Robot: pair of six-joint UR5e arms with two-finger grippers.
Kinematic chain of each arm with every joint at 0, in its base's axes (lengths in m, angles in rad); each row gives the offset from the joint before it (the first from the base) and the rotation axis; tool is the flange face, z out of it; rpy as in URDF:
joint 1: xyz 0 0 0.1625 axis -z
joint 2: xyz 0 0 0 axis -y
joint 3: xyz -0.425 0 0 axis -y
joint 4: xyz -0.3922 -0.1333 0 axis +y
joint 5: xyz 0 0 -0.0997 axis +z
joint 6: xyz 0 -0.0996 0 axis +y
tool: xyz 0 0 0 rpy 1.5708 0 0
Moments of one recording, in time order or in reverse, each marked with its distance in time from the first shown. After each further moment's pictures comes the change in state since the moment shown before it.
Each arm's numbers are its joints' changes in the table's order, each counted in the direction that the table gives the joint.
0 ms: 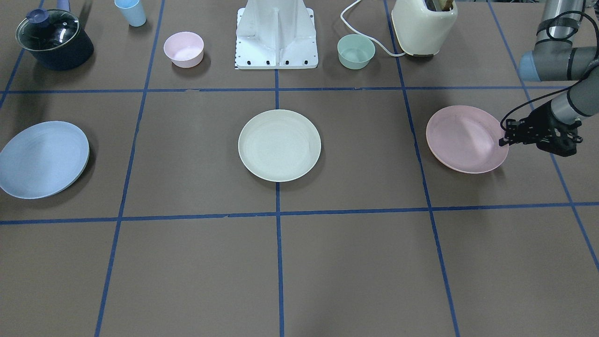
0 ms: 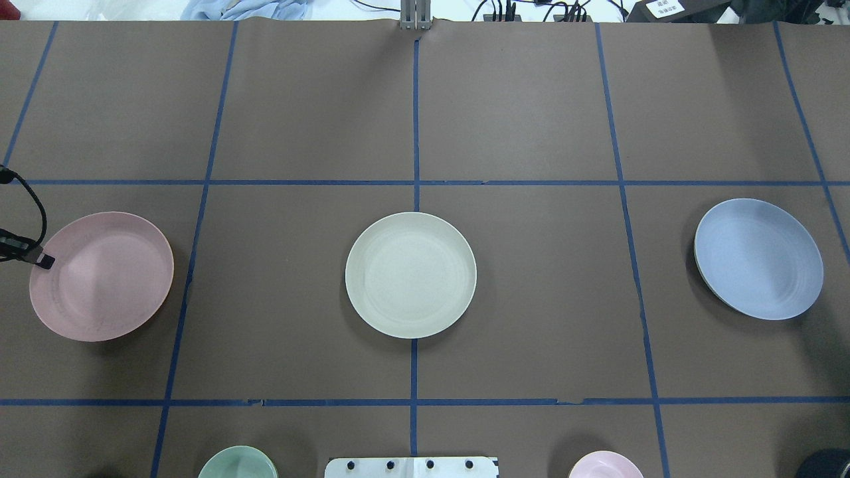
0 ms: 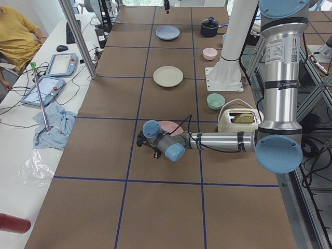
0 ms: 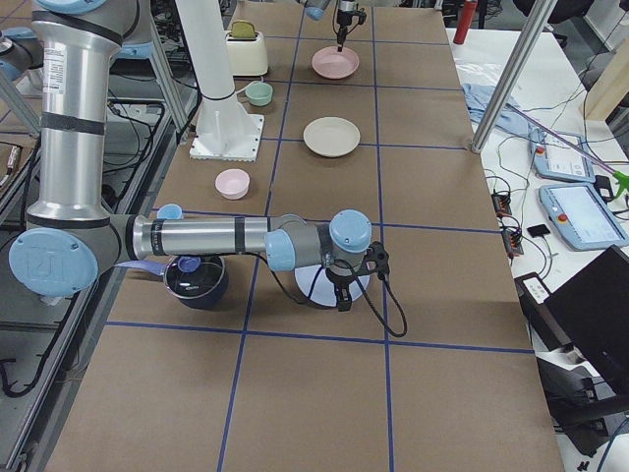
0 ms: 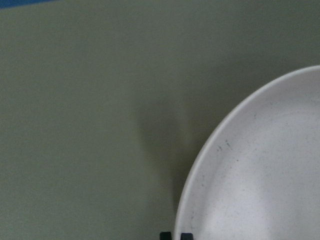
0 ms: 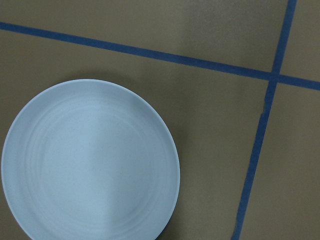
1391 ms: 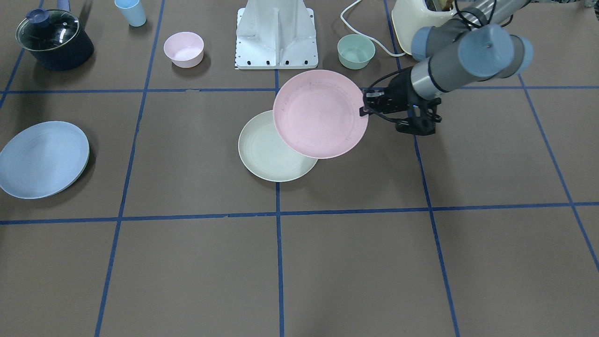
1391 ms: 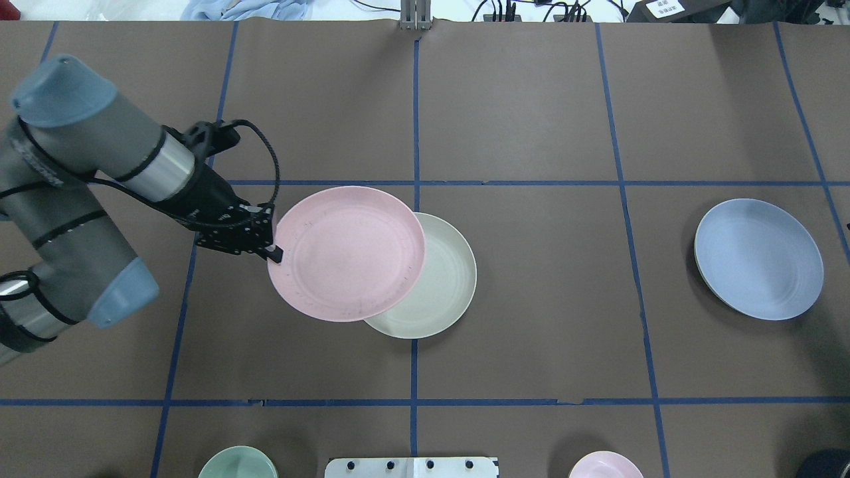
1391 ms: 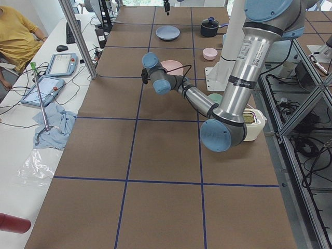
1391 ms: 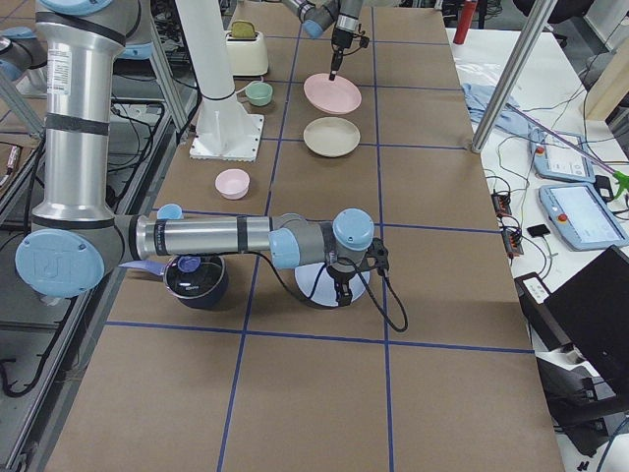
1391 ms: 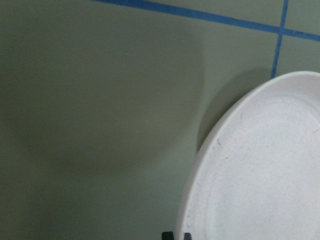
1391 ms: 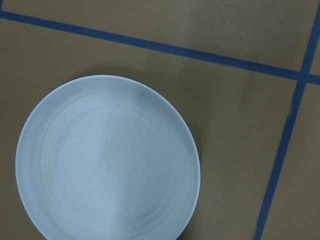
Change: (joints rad) left arm -0.320 -0.470 -0.212 -0.178 0.035 0.838; right arm 0.034 0.011 -0.006 0.000 -0.023 0.001
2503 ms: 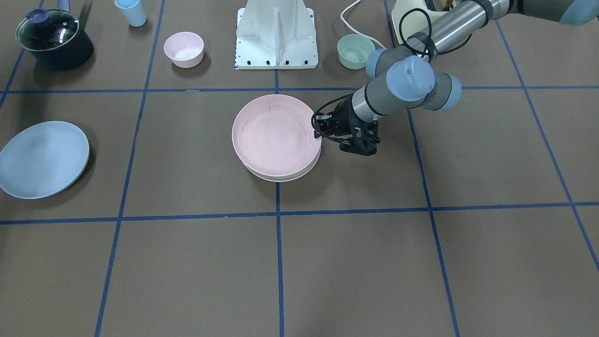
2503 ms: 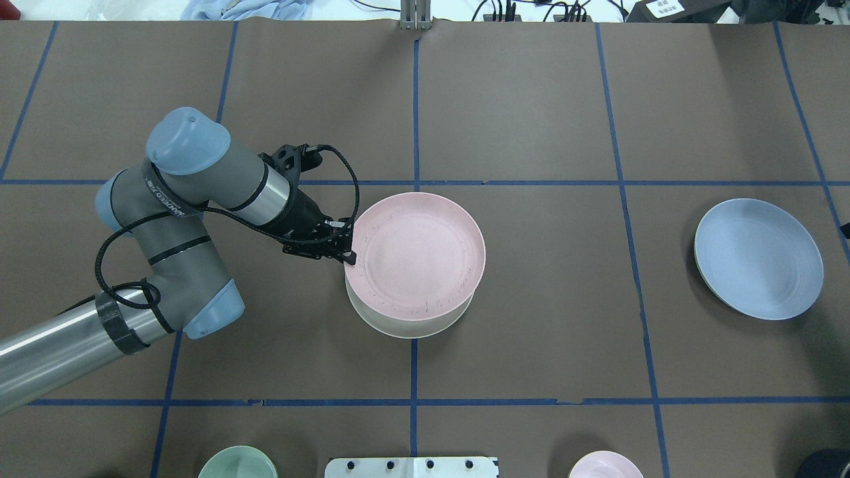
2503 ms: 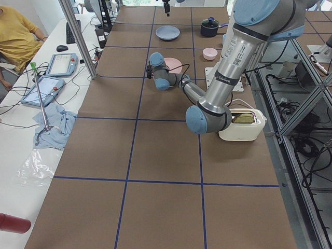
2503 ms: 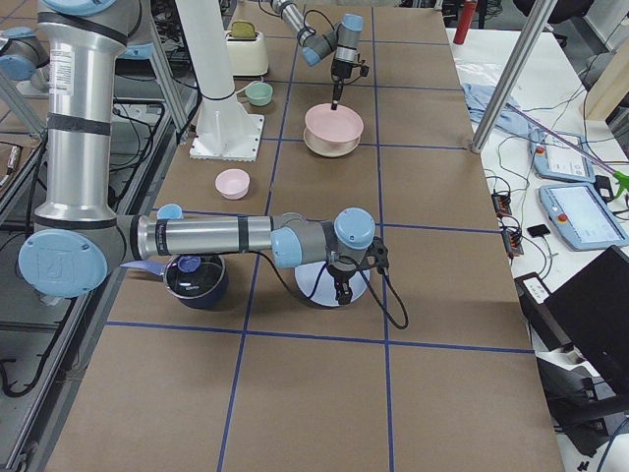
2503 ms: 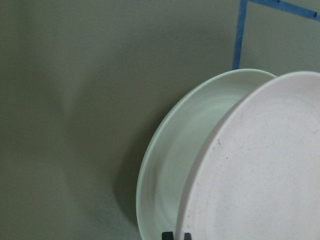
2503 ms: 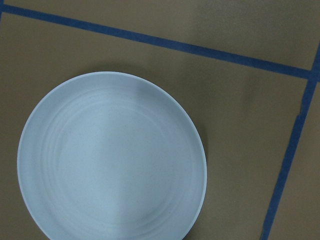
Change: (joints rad) left arm -0.100 -0.135 0.245 0.254 -0.168 0.054; right arm 0.017 0.002 -0.002 0.000 0.000 0.000
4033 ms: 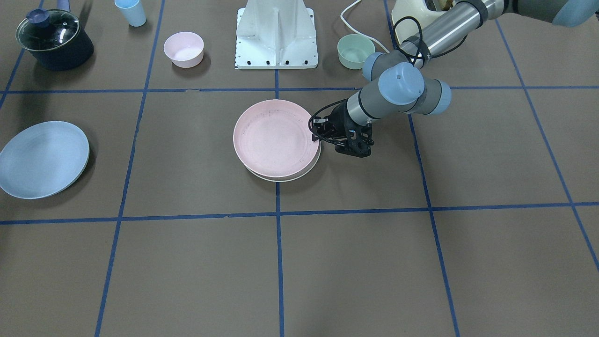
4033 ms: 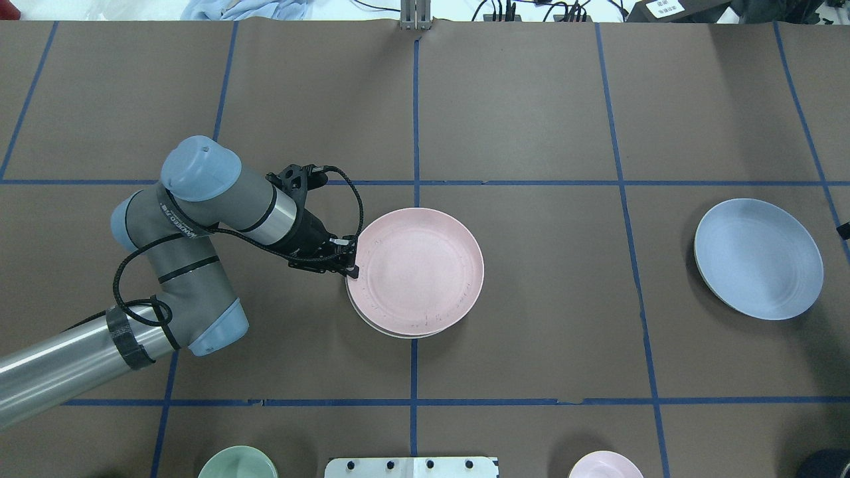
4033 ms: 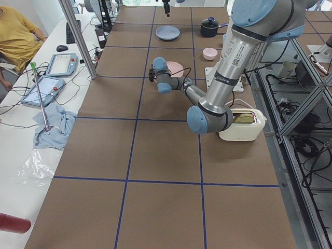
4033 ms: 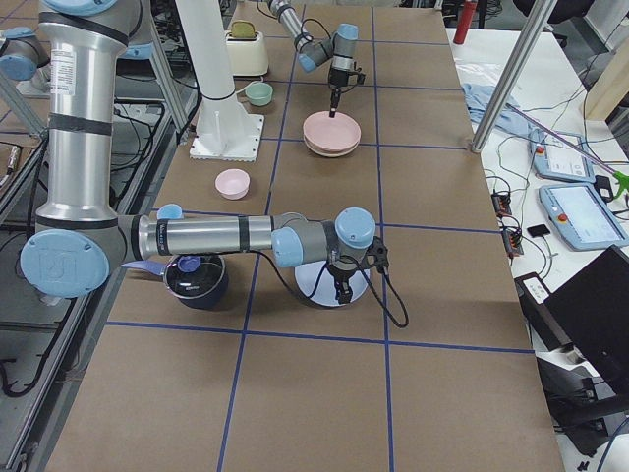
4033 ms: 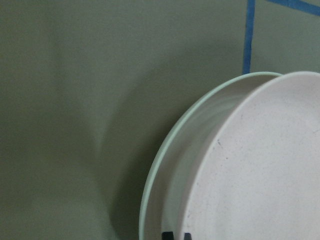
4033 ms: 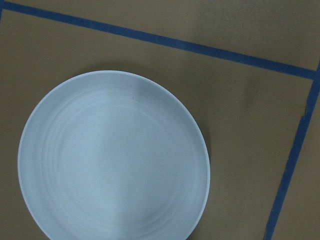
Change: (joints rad) left arm -0.043 0.013 0.032 0.044 -0.036 -0.002; right arm 0.008 0.003 -0.001 0.000 0.001 0.000
